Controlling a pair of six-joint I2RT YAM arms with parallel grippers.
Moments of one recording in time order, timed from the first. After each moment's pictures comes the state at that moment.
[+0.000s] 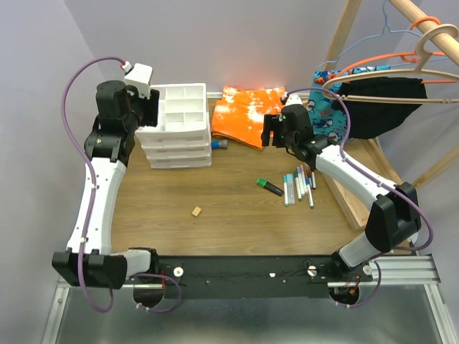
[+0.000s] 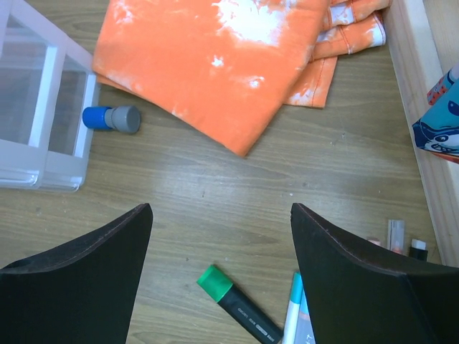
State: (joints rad) left arm -0.07 1.22 1.45 -0.52 0.04 0.19; right arm 0.52 1.55 1.25 -0.26 0.22 0.30
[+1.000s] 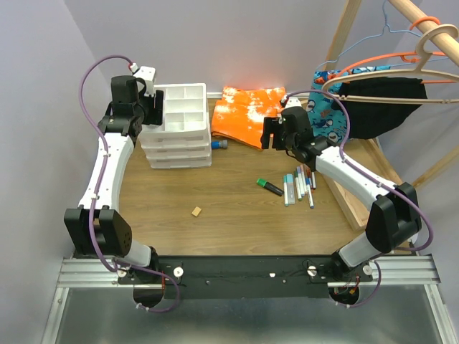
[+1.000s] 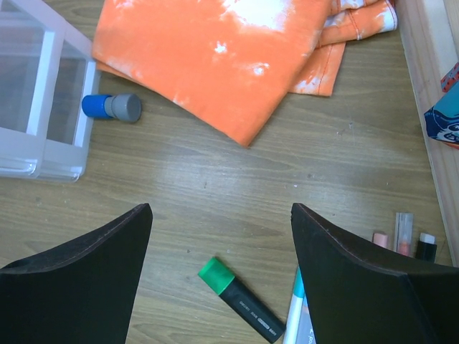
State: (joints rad) left arm -0.02 1.47 1.49 -0.51 0.04 0.12; right arm 0.52 1.55 1.22 -0.25 0.19 0.31
